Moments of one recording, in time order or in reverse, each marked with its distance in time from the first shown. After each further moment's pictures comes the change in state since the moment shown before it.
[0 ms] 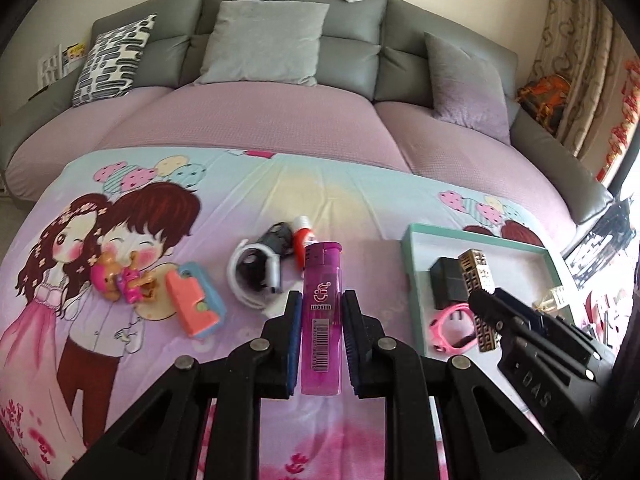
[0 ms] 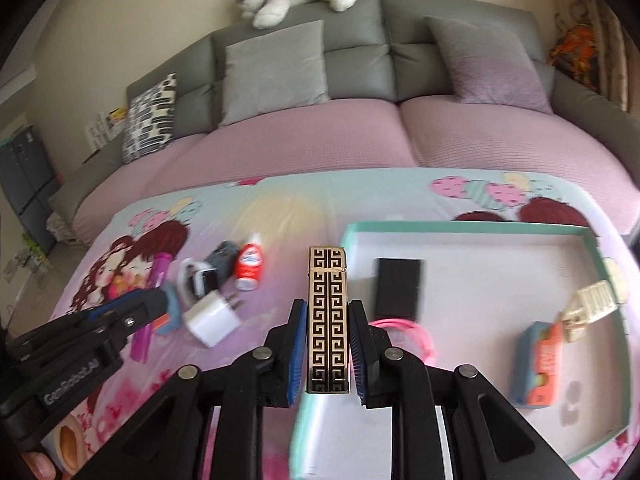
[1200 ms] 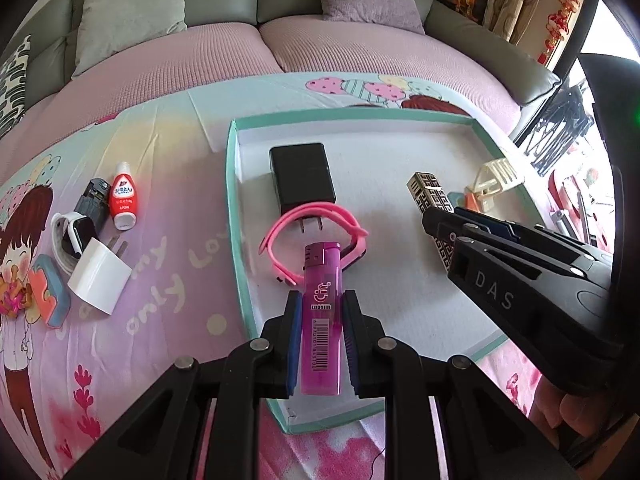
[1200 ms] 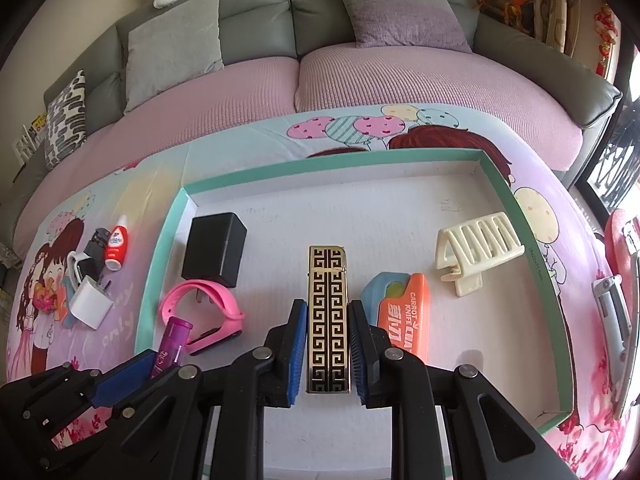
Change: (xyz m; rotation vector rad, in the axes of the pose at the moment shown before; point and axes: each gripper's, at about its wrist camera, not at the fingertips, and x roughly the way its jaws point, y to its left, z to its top) left arm 0.057 -0.124 -0.047 0.271 0.281 -0.151; right arm 0.018 -0.089 -0.016 0.115 0.197 -0.189
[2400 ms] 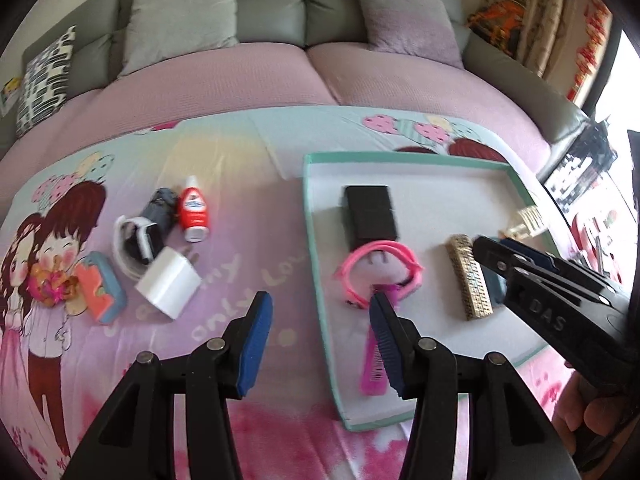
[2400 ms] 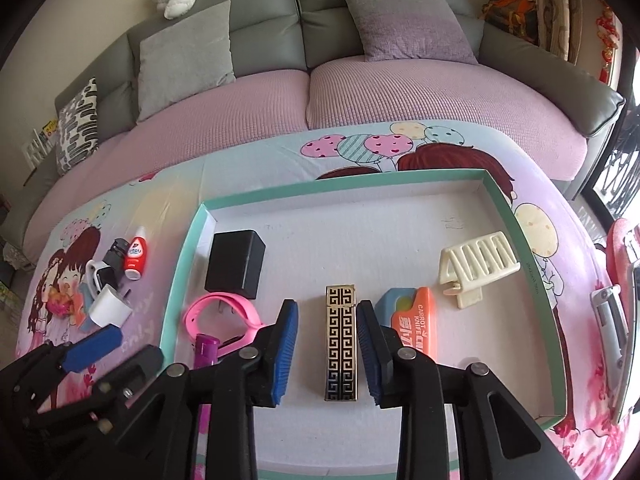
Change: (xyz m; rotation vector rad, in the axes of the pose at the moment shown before) left arm -0.035 0.045 0.005 -0.112 -0.100 0.104; right arm -0.023 0.001 0.004 -0.005 -0.052 0.050
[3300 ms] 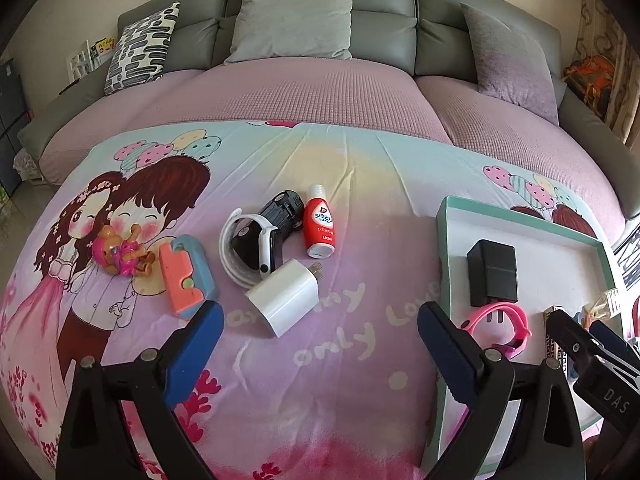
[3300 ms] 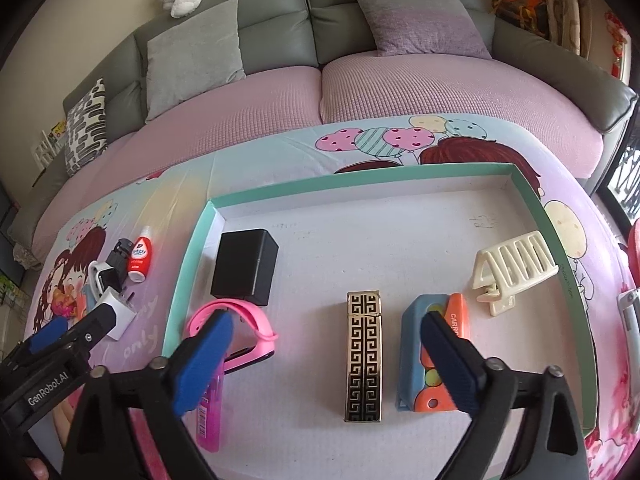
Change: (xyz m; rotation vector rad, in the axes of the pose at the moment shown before) left arm 0.007 0.055 0.005 -0.230 -0.081 0.240; right arm 0.019 0.001 0.003 0.022 -0.014 0.050
